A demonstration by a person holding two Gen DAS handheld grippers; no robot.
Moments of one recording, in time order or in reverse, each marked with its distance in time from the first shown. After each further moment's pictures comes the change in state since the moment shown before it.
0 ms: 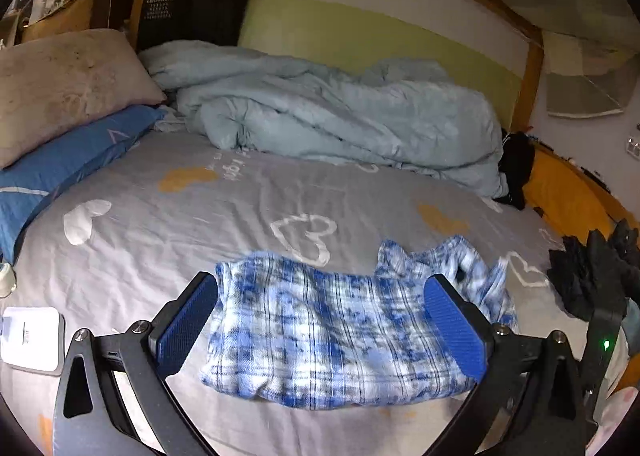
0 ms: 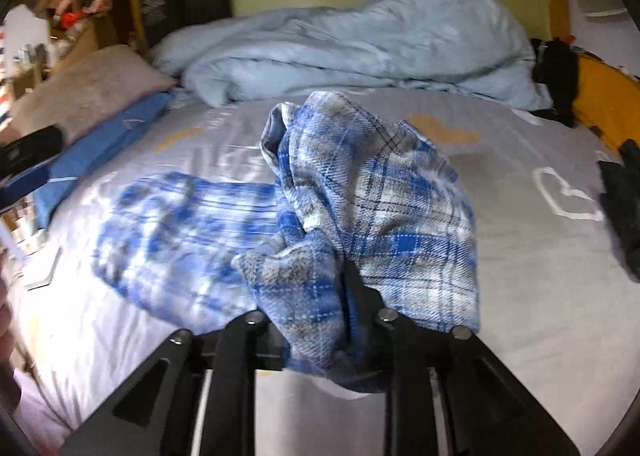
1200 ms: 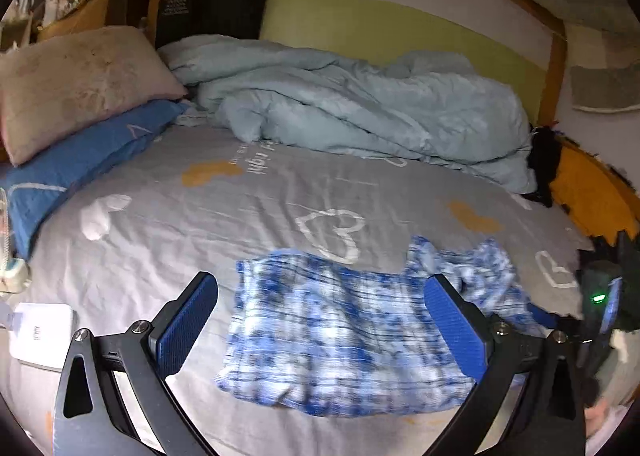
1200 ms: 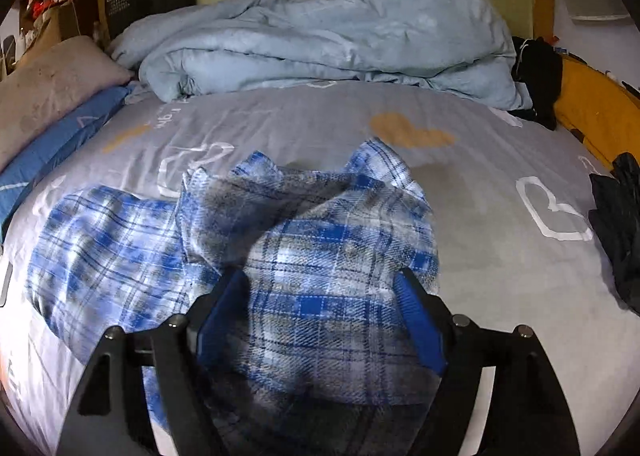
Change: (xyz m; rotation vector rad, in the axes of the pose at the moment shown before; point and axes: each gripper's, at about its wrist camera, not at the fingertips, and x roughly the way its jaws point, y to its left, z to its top) left arm 0.022 0.005 -0.004 0.003 0.029 0.125; right arm 0.057 -0.024 0.033 0.017 0.035 -0.173
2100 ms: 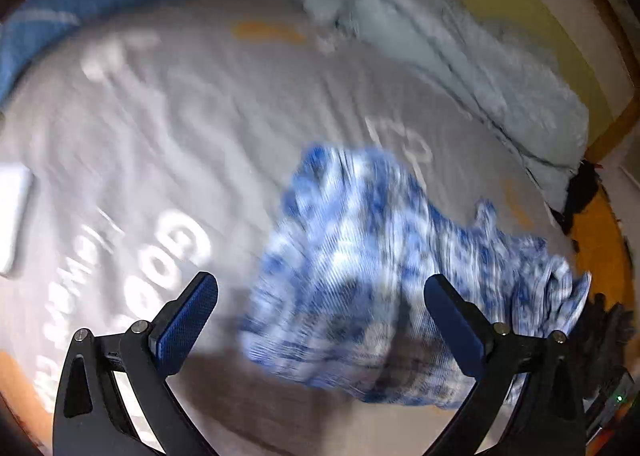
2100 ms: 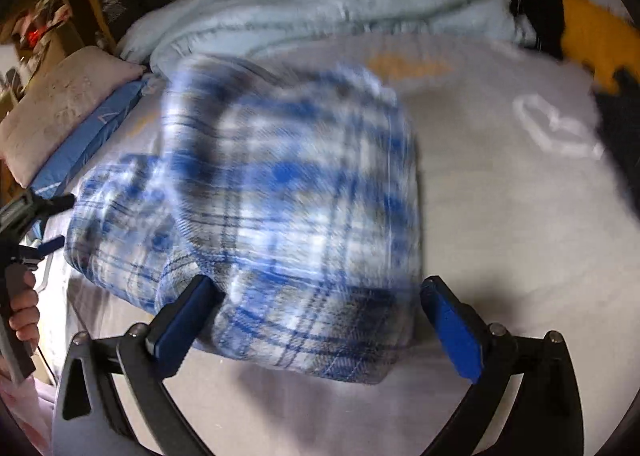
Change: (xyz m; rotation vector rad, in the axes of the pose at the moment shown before) left arm 0.094 0.083 -0.042 -0.377 0.400 -0.050; right arm -0.031 -0.039 -0.042 0.083 0.084 0.128
